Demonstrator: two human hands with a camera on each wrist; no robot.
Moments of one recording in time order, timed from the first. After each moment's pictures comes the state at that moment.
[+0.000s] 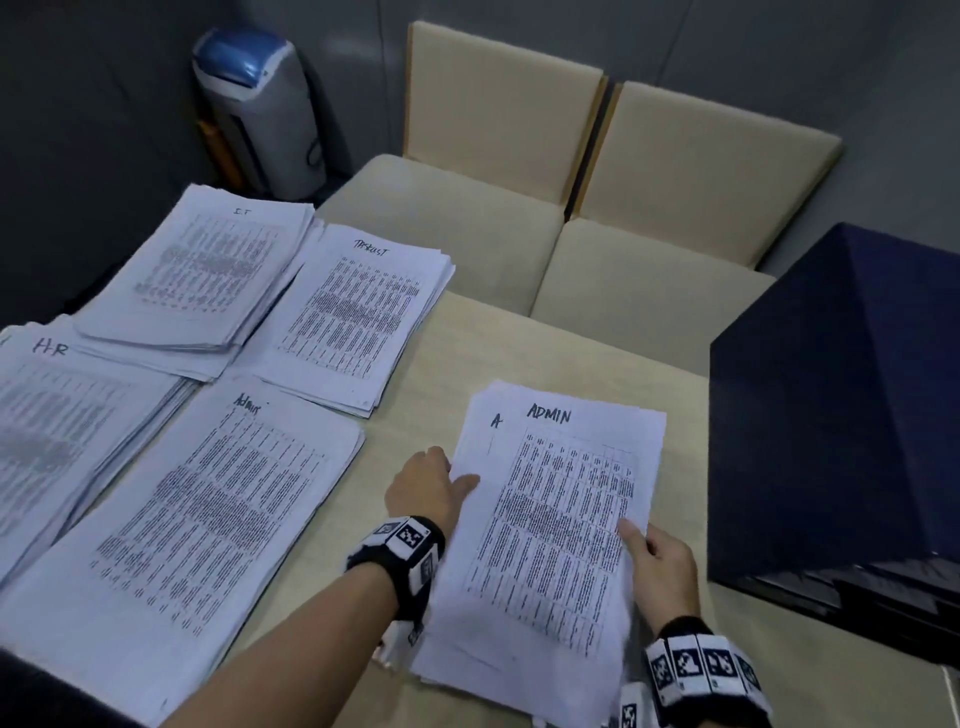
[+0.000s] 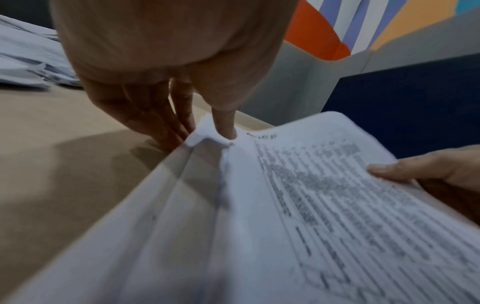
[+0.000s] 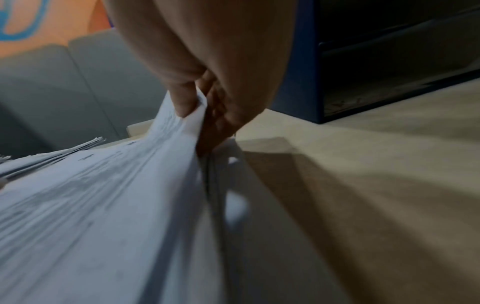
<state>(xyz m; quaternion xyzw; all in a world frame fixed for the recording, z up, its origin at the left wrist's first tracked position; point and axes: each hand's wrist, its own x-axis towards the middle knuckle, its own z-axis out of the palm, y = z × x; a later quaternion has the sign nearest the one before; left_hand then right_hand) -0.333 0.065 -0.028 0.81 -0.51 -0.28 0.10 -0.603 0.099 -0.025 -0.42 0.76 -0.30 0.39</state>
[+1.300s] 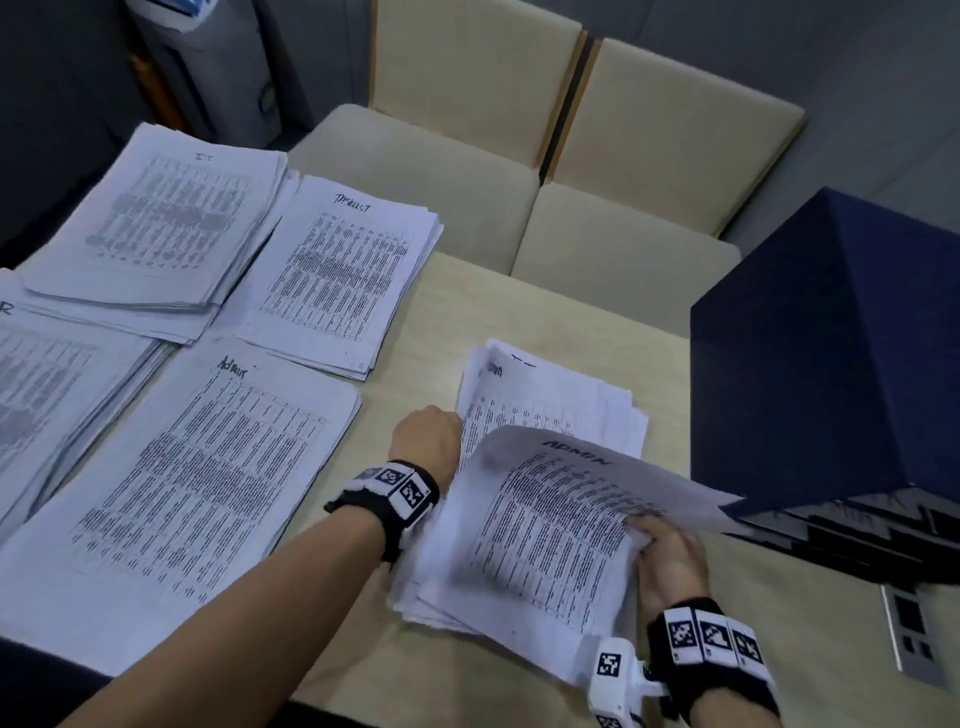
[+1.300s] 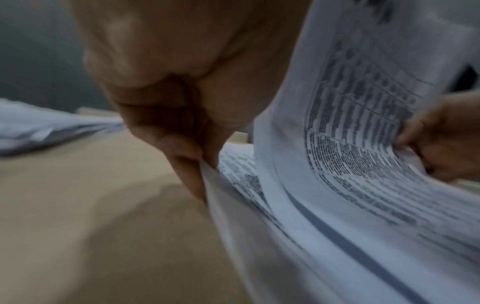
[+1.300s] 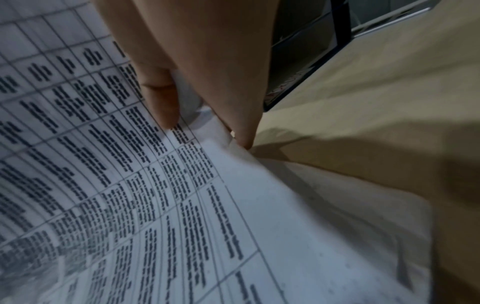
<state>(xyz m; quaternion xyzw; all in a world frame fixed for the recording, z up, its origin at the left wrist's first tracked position) -0.318 0.059 0.000 0.68 -0.70 -0.16 -0.10 -0.582 0.136 0.001 -0.10 0.70 -0.50 0.50</state>
